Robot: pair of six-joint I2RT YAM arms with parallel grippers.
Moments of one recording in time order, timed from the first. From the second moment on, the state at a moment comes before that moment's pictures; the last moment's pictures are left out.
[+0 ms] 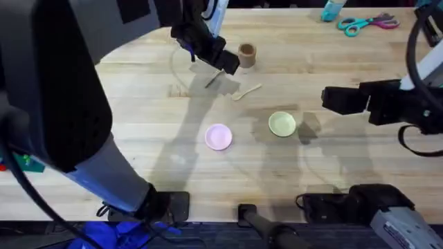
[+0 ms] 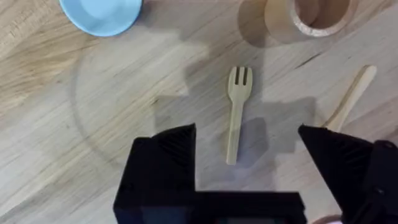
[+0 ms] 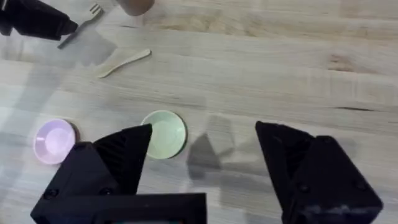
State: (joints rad) left arm -0.31 1.85 1.41 -0.74 0.14 0.23; right arm 0.01 0.71 0.81 -0.90 -0.18 -0.01
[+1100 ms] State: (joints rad) left arm -0.32 2.02 1.47 -0.81 0.11 0.26; right arm 0.01 0.71 0.81 -0.90 -0.18 -0.01
